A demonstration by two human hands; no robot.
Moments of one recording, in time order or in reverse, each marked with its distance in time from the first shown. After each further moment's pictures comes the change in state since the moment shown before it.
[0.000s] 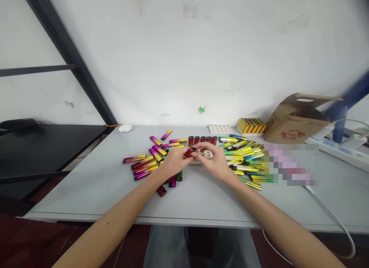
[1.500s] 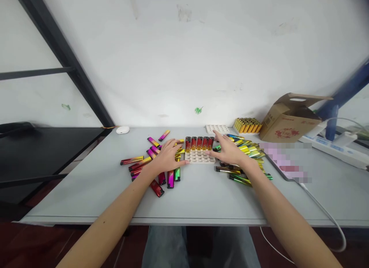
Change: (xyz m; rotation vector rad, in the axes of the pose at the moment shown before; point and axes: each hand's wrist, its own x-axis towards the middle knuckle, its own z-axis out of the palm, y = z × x) left_hand 0.003 -0.040 -0.017 0.427 -0.258 0.036; right_hand 0.022 0.044 -0.076 -0.705 -0.317 0.110
